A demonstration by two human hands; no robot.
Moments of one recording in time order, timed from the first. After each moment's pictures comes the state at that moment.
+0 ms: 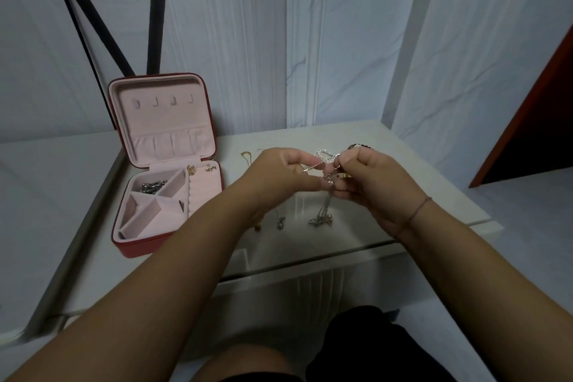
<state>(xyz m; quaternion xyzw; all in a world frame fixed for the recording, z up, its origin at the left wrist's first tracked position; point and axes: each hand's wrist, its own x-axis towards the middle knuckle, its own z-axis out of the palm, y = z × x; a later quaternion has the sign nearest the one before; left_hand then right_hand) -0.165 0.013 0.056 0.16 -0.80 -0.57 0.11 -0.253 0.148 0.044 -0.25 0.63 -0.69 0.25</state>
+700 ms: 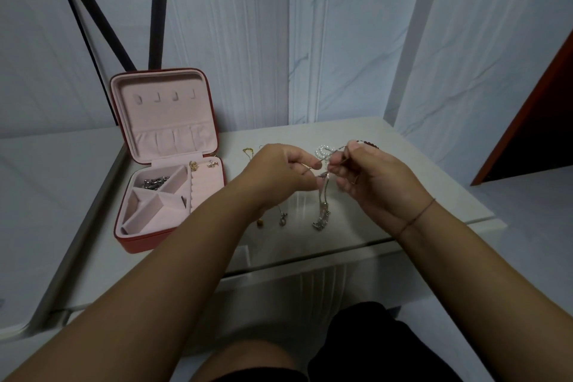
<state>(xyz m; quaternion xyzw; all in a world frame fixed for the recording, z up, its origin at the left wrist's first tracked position) -0.163 0.011 0.056 0.18 -0.82 -0.53 0.12 -0.254 0.142 0.040 -0.21 0.56 -0.75 0.28</state>
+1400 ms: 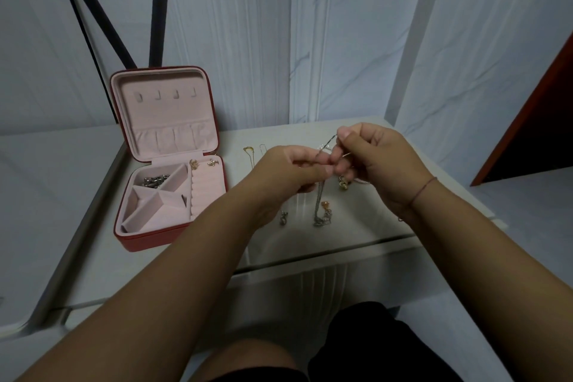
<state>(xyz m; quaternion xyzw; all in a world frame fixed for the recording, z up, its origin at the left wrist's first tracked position) -0.165 0.018 0.049 0.17 -0.73 -0.65 0.13 -0.259 0.143 0.062 -0.32 0.66 -0.65 0.19</state>
